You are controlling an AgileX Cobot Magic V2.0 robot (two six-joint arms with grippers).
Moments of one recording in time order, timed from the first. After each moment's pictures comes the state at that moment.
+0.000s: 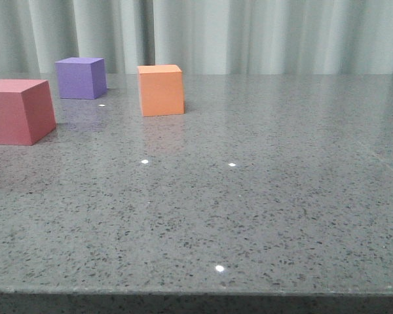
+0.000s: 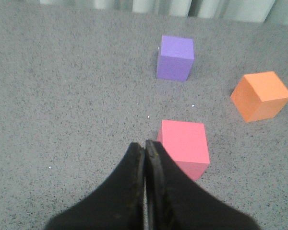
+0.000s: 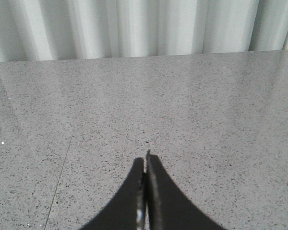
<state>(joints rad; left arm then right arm) -0.08 0.87 -1.04 -0.03 0.80 -0.12 -0.01 0.36 -0.41 -0.20 0.32 0.24</state>
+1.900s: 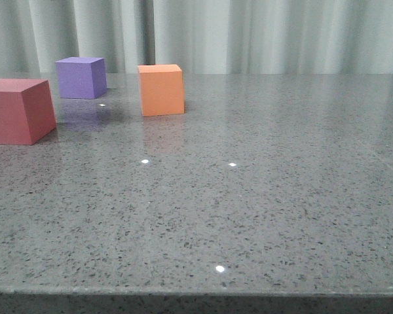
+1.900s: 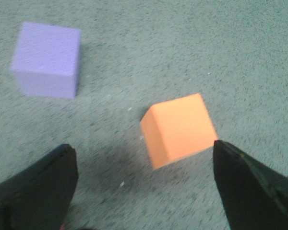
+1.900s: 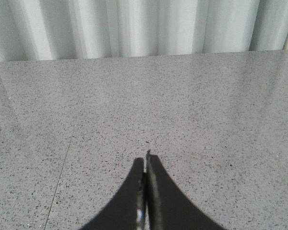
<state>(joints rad) -0.47 1.65 -1.62 0.12 0.80 -0.51 -0.01 0.36 -0.41 -0.20 0.32 0.24</state>
